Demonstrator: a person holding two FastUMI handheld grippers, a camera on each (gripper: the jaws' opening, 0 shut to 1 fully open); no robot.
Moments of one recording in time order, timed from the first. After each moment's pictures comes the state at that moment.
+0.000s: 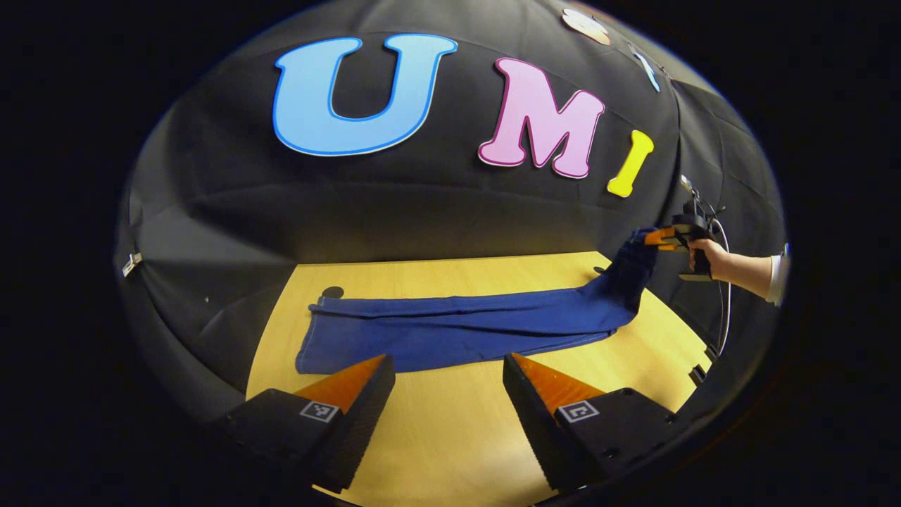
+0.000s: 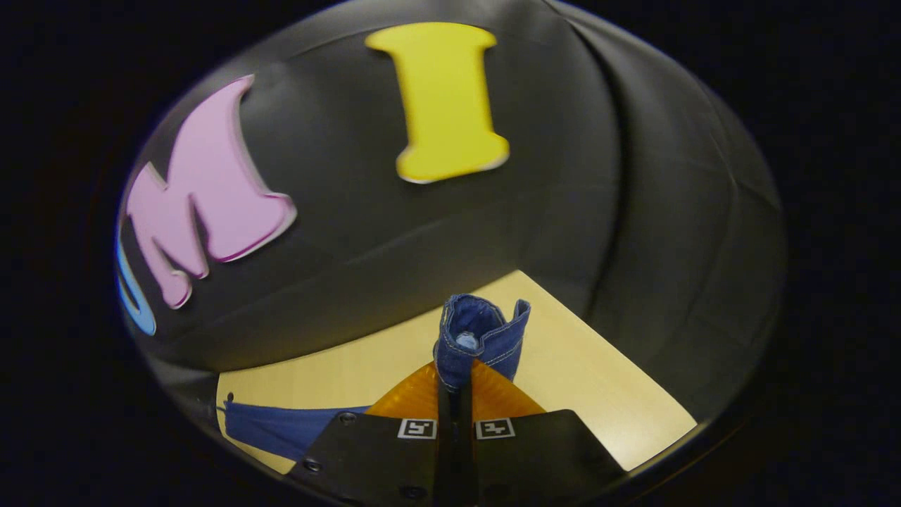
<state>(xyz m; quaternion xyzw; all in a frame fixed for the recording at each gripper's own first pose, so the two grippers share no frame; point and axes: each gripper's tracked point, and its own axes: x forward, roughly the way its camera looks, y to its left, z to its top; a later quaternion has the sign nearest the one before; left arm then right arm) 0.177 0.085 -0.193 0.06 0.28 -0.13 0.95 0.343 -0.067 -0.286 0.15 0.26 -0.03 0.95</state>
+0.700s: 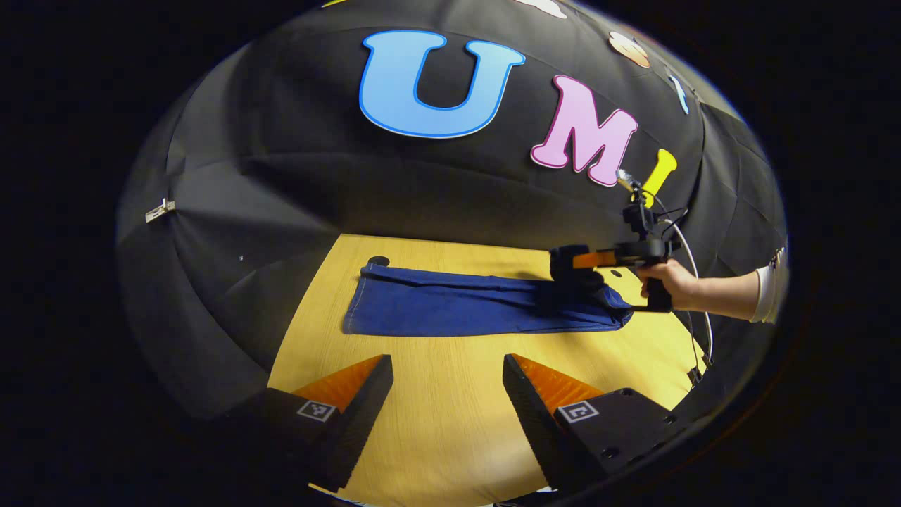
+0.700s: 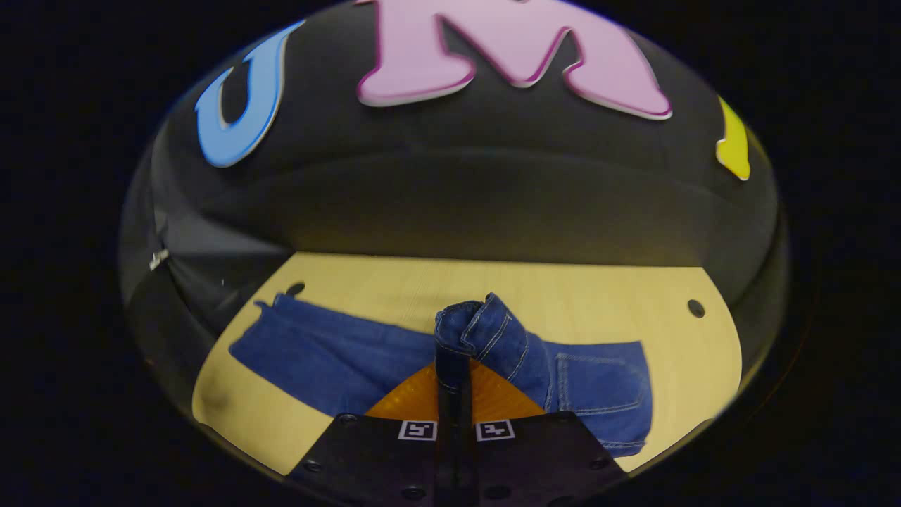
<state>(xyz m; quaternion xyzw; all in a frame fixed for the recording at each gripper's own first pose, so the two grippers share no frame) 0.132 0.167 -0.209 0.01 0.30 -0.08 0.95 0.284 -0.115 -0.378 0.02 0.36 0.20 0.91</state>
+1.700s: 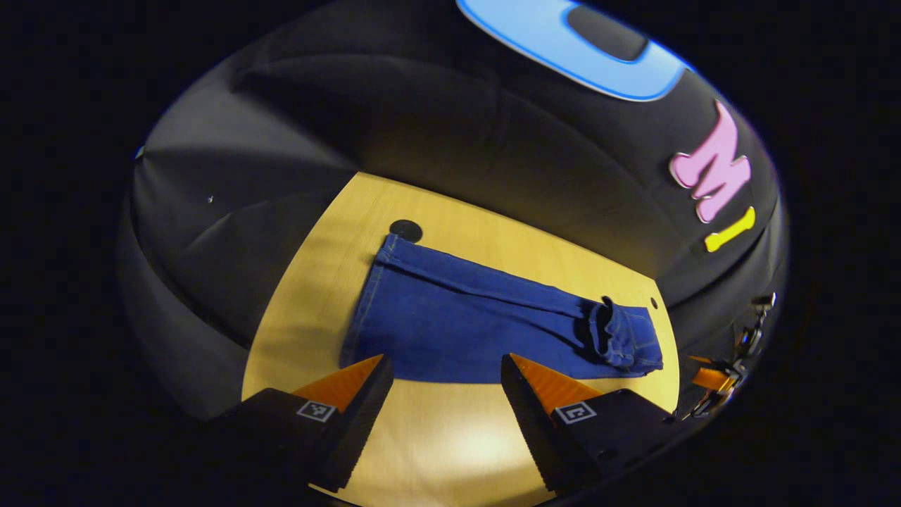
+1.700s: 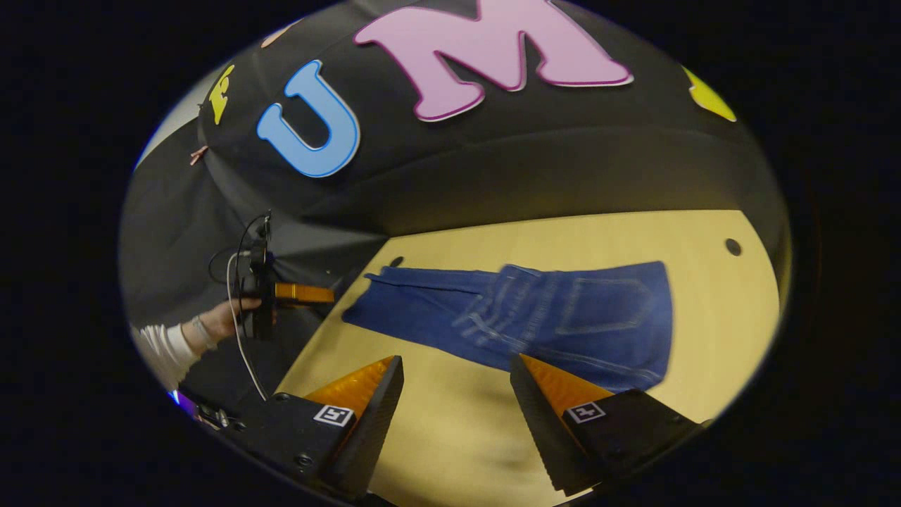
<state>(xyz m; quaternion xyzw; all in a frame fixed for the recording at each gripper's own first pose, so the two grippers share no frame) 0.337 0.237 -0.286 -0.11 0.46 -0.02 0.88 0.145 -0.239 -0.299 0.14 0.38 0.30 0.86</state>
